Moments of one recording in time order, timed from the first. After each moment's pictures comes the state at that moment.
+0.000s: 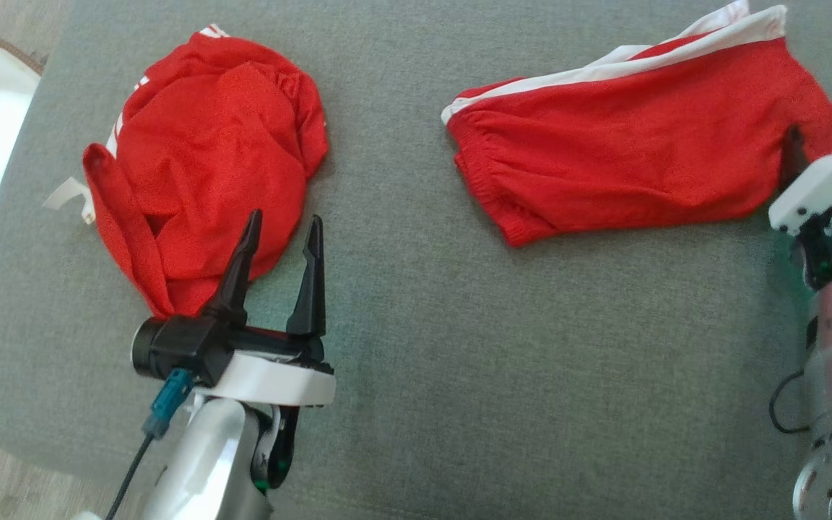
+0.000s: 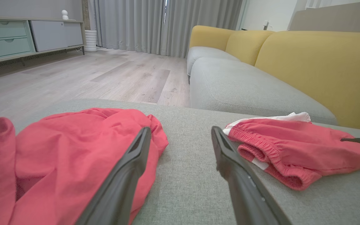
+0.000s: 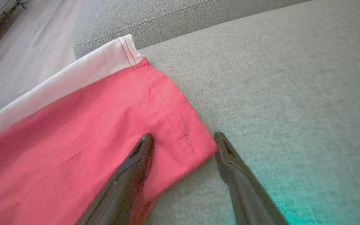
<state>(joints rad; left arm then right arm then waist) -0.26 0.05 -0.29 0.25 -0.27 -0.04 -0.26 -0.79 -0.12 -0.49 0.93 -0.04 0.13 0.19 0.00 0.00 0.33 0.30</state>
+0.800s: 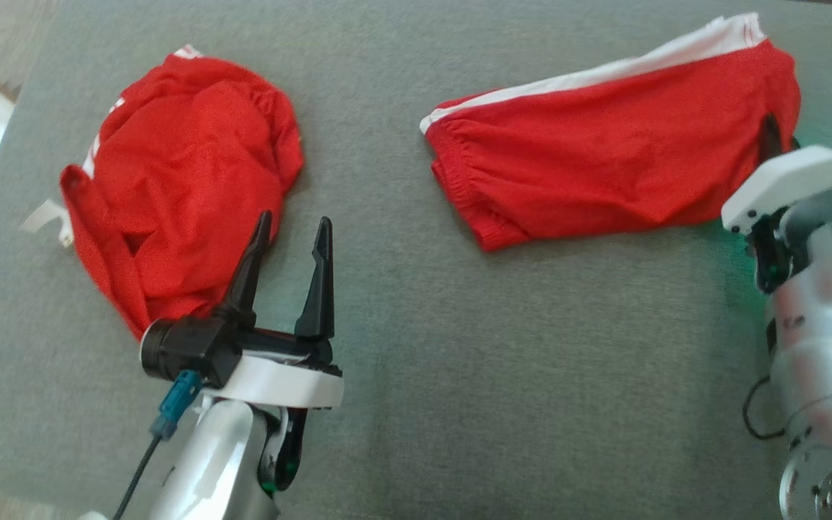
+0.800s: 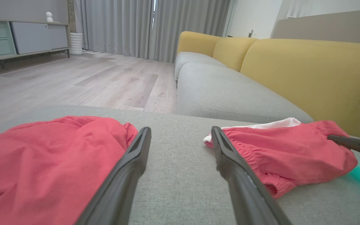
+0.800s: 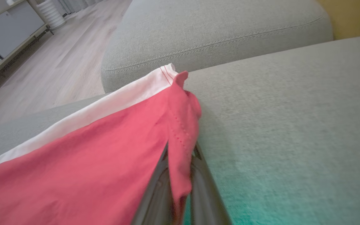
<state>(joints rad) -0.26 0.04 -0.32 0.24 -0.29 -0.04 -0.26 -0.85 -0.10 -0.40 1.08 -0.06 0.13 -0.04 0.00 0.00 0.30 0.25</state>
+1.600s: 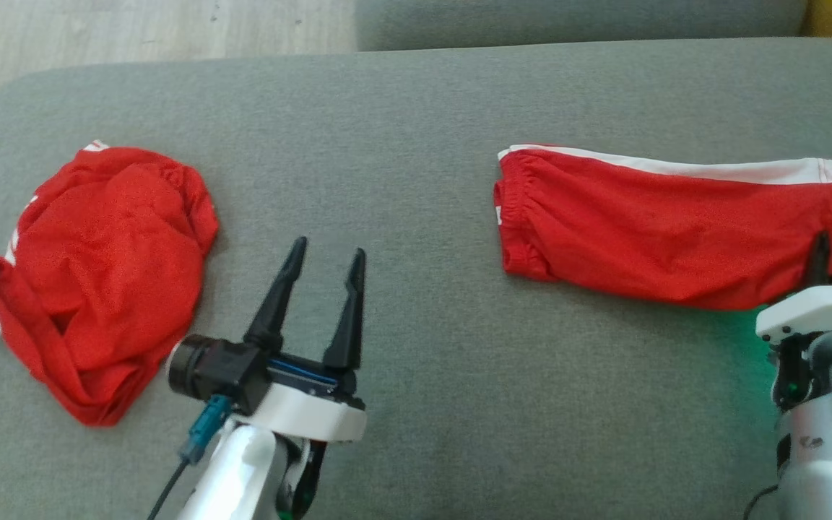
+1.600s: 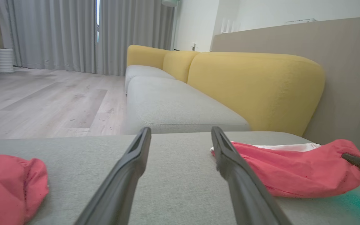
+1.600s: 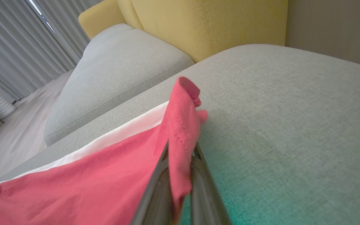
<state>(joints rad) -0.22 0.04 -0.38 0.22 -0.26 -0.05 -0.26 -0.51 -0.08 -0.45 0.86 0.19 0.13 -0.17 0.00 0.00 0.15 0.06</state>
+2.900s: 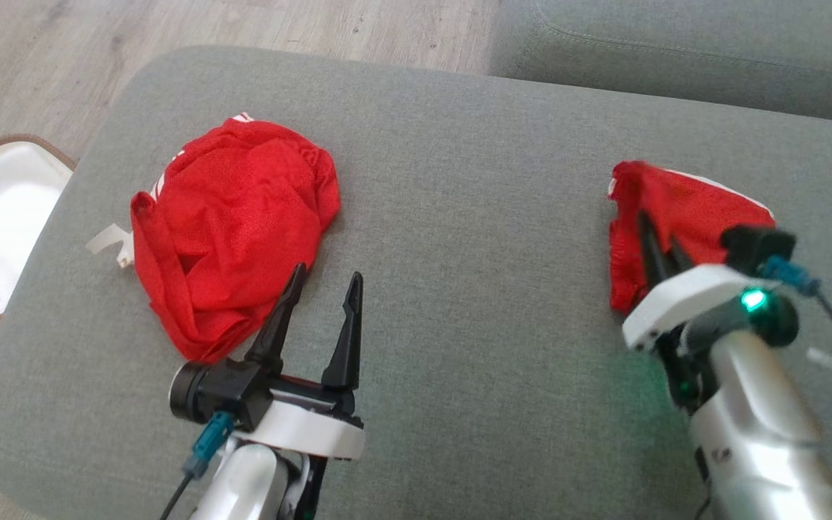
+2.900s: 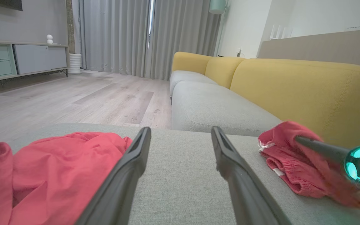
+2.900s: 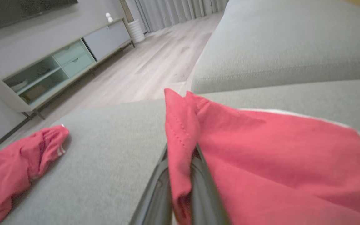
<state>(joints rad) -0.18 0.04 -0.39 0.24 -0.27 -0.03 -0.26 -0.47 -0.06 0.09 0.73 0.33 0.13 -0.08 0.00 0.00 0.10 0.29</state>
